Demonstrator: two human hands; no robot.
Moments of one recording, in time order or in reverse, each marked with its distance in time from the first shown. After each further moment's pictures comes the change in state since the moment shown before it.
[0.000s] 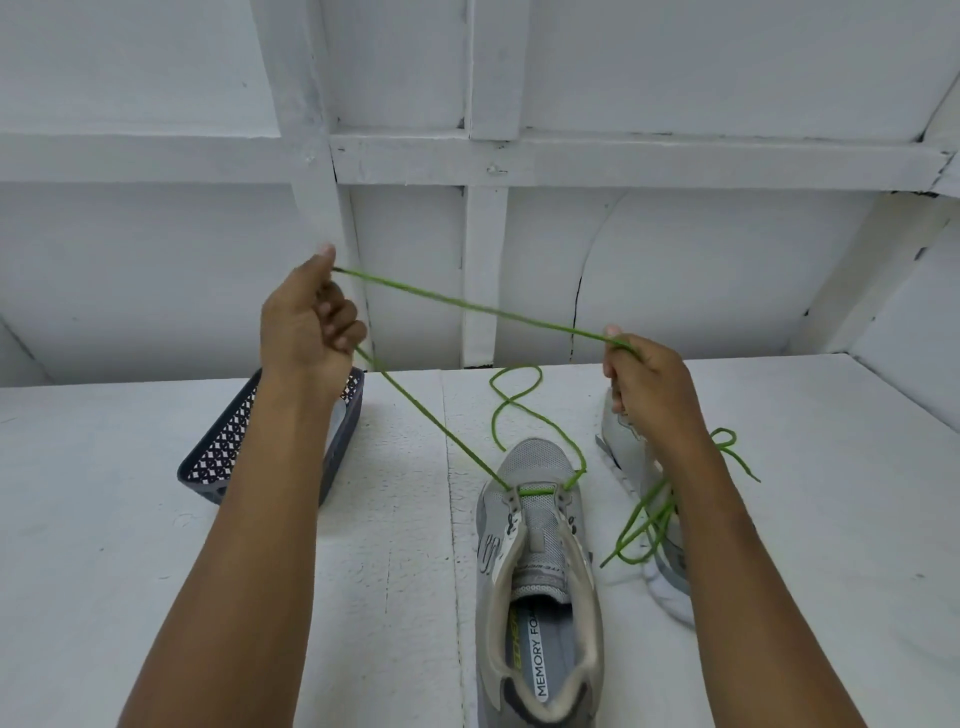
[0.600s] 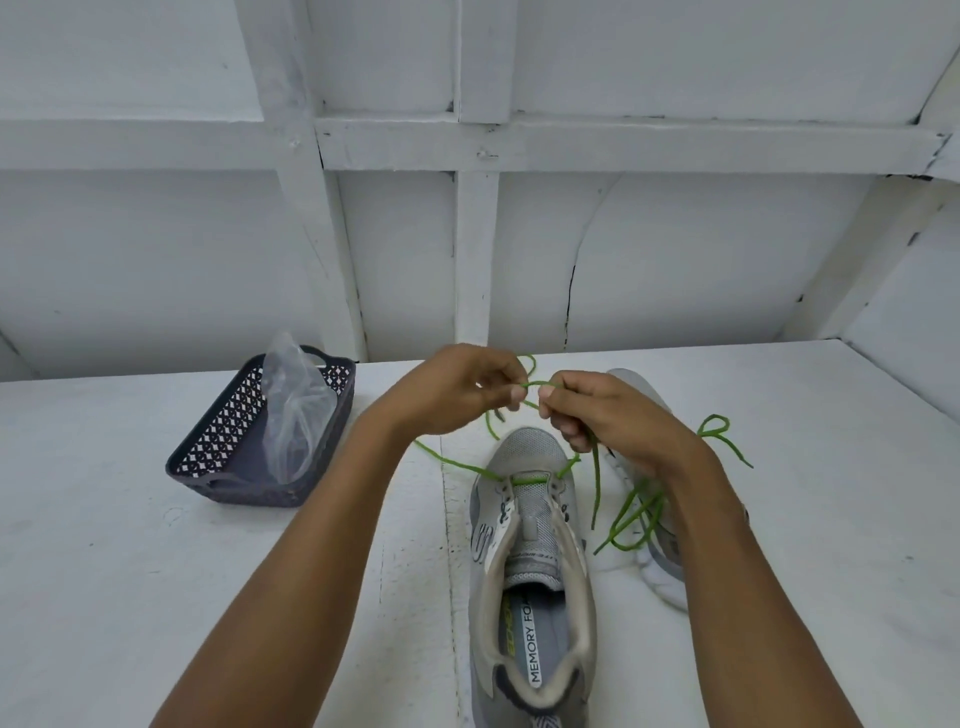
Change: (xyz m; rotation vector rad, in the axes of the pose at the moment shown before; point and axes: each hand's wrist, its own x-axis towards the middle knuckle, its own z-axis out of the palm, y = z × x) left_hand -0.035 -0.071 0.041 1.202 -0.821 0.098; right_hand -0.017 0.000 0.005 0.044 -0.625 0.098
